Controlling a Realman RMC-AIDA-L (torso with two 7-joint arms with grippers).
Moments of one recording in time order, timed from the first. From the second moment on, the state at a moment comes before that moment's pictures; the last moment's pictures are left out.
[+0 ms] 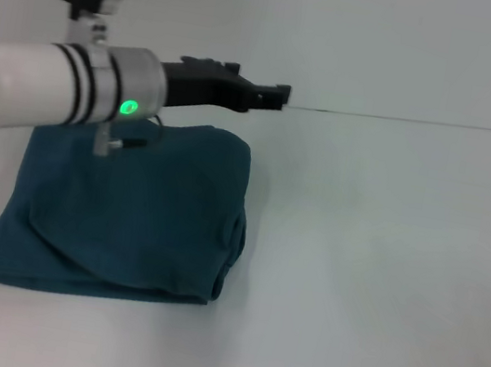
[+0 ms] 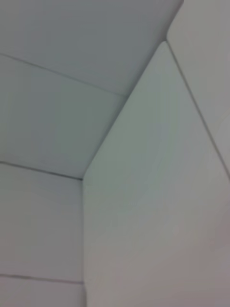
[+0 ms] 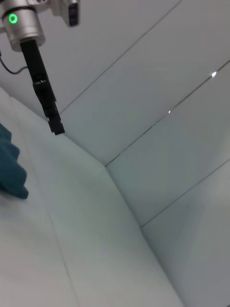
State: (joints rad) left arm -0.80 -2.16 1.18 0.78 1.89 0.76 -2.01; right arm 0.23 1.94 -0.39 -0.63 -1.80 -1.71 1.75
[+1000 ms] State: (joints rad) left arm -0.99 -2.17 1.36 0.48 2.33 0.47 -2.41; right arm 0.22 1.95 -0.39 -0.62 -1.83 -1.71 1.76
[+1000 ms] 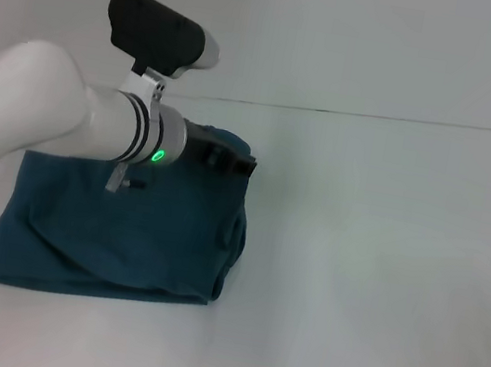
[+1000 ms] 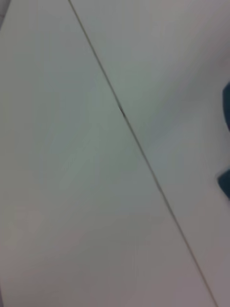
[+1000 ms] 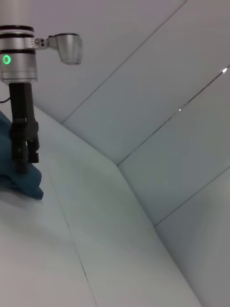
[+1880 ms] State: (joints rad) left arm -0.96 -2.17 1.39 0.50 2.33 0.45 -2.39; right arm 0.24 1.95 -0.39 -0.62 -1.83 -1.70 1.77
